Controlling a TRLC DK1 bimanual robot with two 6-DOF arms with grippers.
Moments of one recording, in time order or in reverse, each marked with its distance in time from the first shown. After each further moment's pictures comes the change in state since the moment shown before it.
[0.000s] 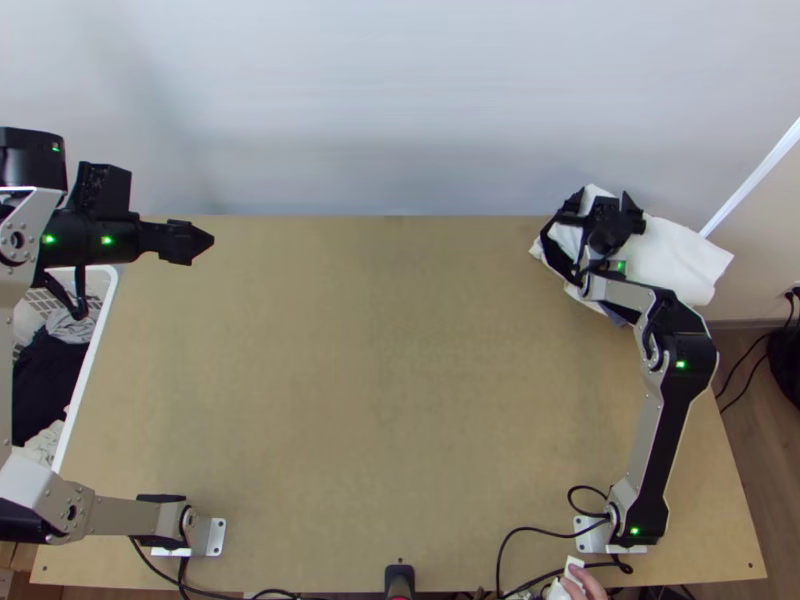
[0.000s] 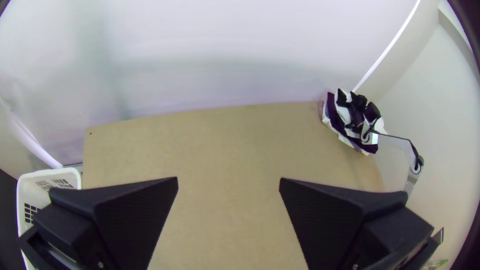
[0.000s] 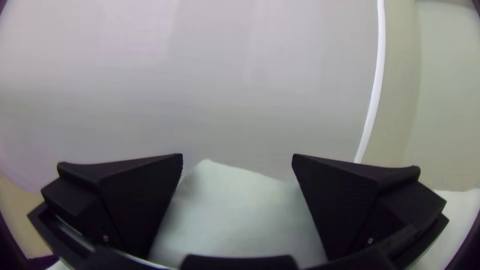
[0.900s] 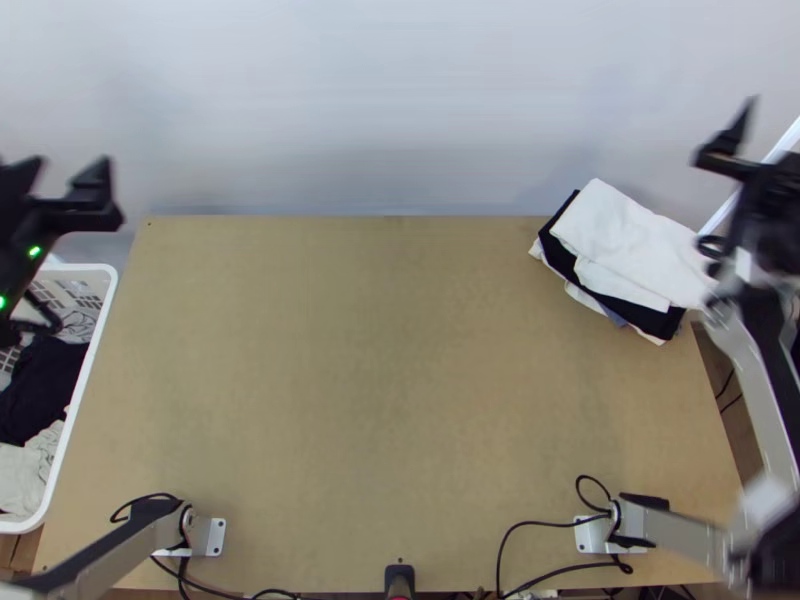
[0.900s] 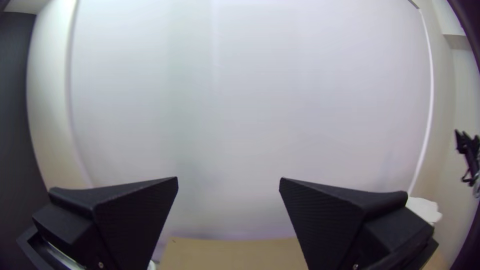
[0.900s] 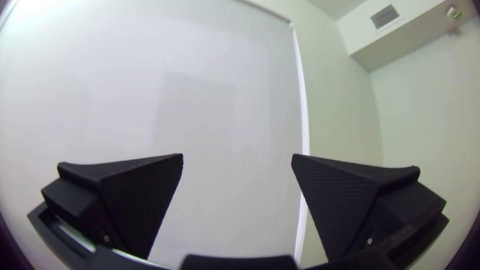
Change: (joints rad) left arm -0.001 -0.409 -0.359 0.772 -0.437 -0.060; right arm -0.106 -1.043 -0.203 -0.308 -0.108 0.023
